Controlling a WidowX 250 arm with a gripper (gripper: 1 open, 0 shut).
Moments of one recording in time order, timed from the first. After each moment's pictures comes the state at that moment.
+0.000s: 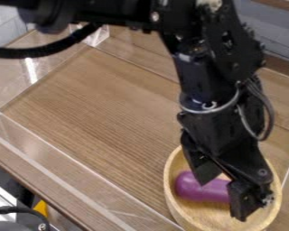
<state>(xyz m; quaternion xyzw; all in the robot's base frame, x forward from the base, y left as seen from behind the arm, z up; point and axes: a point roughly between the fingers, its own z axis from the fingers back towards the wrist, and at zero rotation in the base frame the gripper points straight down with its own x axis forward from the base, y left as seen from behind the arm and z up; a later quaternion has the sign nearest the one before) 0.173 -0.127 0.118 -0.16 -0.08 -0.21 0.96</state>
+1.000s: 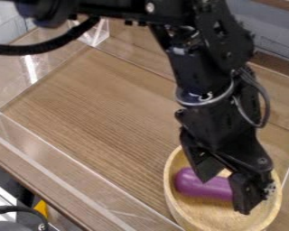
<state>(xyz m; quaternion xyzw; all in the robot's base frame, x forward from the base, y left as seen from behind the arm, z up) 0.177 -0.127 0.119 -0.18 -0.08 -0.19 0.96</state>
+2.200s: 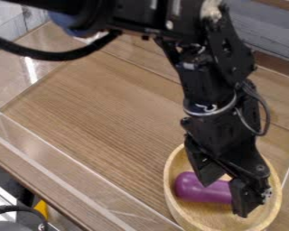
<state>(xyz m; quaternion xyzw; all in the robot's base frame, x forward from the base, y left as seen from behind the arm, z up) 0.187 -0.127 0.098 -0.18 -0.06 -0.20 0.96</state>
